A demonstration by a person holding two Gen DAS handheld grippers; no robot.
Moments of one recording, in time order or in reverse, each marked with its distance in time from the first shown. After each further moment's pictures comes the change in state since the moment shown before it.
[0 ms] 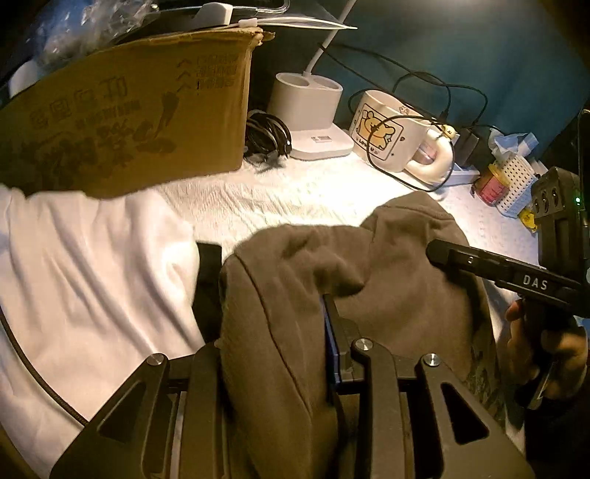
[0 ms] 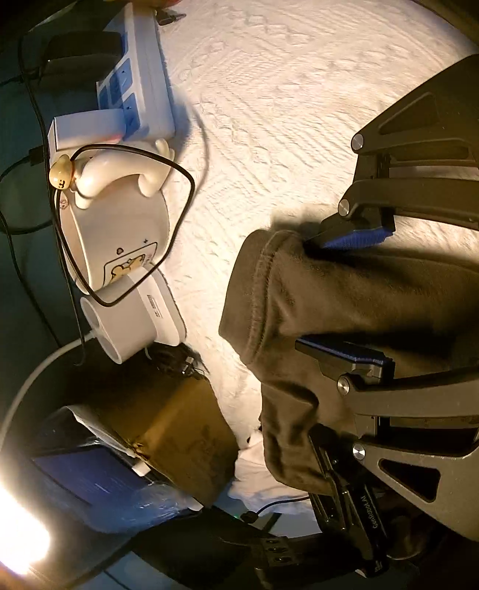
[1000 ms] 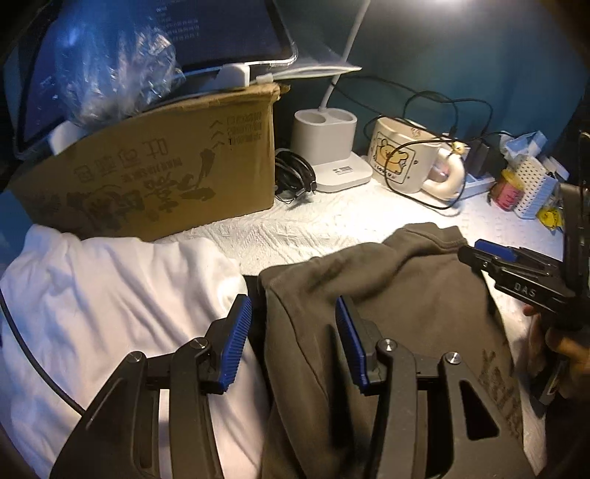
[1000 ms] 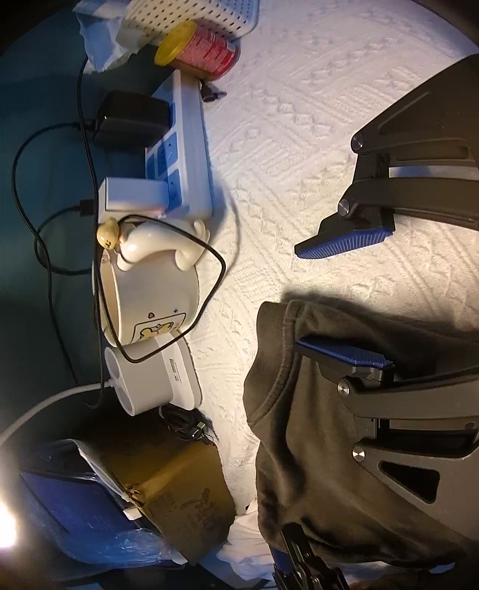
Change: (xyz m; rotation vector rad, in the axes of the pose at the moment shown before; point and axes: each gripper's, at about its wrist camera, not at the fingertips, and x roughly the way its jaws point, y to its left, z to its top) left arm -0.033 -0.003 0.002 0.052 -0.086 0.131; right arm -0.017 -0.001 -0.006 -0.103 -0.103 -0.327
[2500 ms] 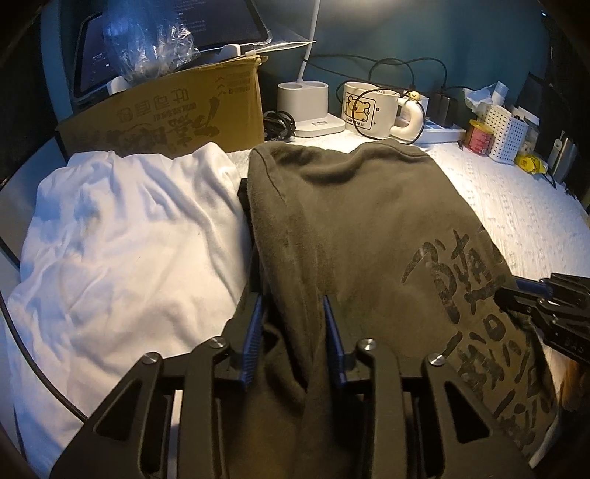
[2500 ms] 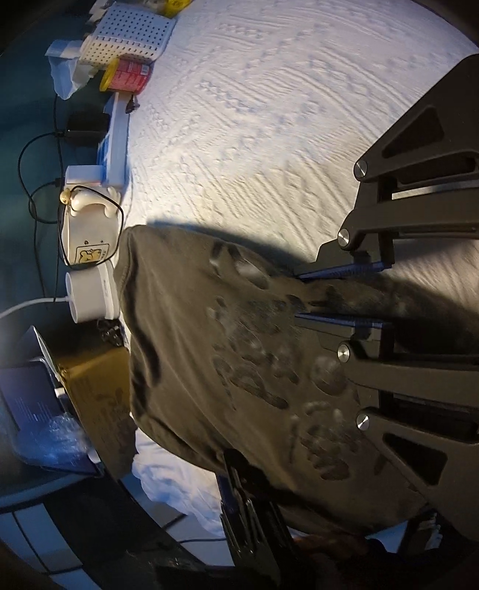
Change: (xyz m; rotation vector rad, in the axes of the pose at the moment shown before) left arm -0.039 -0.021 -0.102 0.064 -0.020 0.040; right arm -0.094 0.053 -0.134 -0.062 0.055 0.112
